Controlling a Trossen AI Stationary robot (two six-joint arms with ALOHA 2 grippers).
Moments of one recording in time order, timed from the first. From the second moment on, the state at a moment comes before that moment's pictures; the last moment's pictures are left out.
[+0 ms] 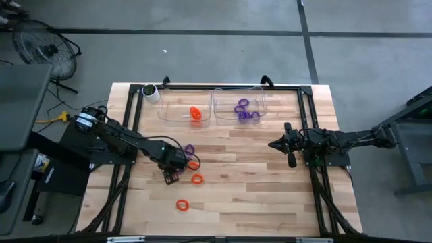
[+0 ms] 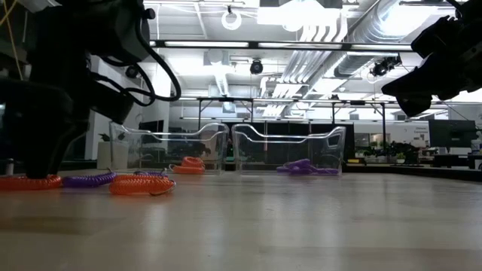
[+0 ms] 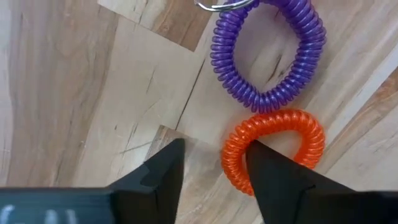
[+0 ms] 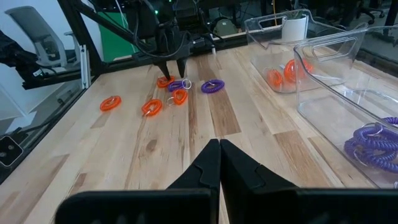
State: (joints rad) left arm -0.29 1.57 0.79 -0.75 0.04 -0.74; right arm 0.09 0.19 0.05 -0.06 0.10 0.23
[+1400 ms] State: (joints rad) left arm -0.29 1.37 0.90 -0.95 0.01 -0.82; right arm 0.09 0.19 0.05 -0.06 0.10 0.23
